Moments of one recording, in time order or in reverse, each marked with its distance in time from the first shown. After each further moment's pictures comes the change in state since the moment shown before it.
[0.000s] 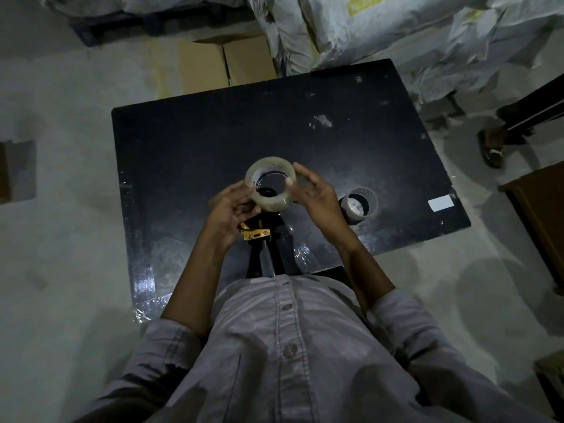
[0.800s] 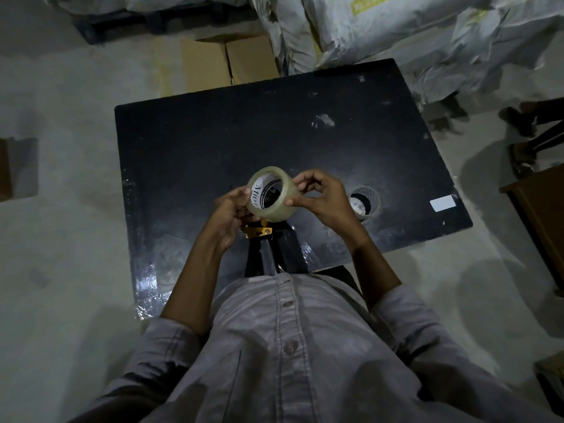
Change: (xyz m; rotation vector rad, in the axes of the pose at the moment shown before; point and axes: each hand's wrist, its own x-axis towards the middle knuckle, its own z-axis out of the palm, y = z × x) left_hand -0.002 -0.004 -0.011 0.203 -0.053 0.010; right_hand 0.017 0.017 -0.024 -0.254 -0.019 -0.178
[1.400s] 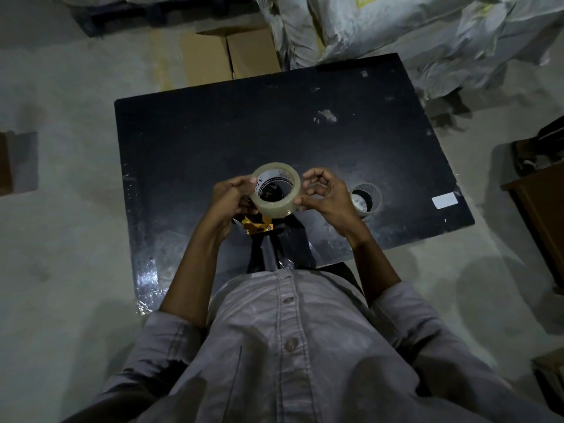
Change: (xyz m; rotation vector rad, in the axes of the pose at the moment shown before) left_hand -0.002 0.020 0.006 0.157 0.055 0.100; right_hand -0.002 0.024 -0.006 0.215 -0.070 0.140
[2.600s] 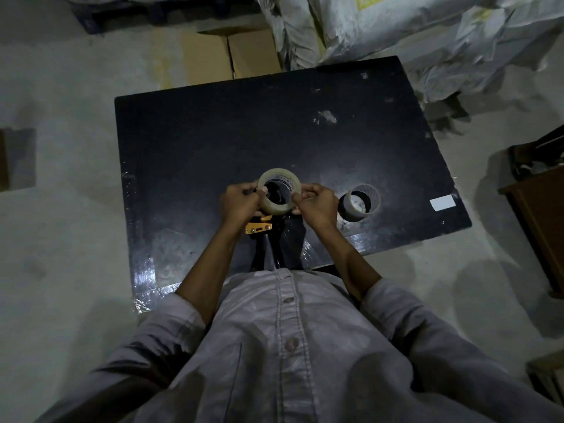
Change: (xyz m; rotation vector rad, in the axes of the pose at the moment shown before) left_hand 0.031 -0.046 0.022 0.246 0.153 0.071; right_hand 0.021 0.038 0.042 -0.167 0.394 0.195
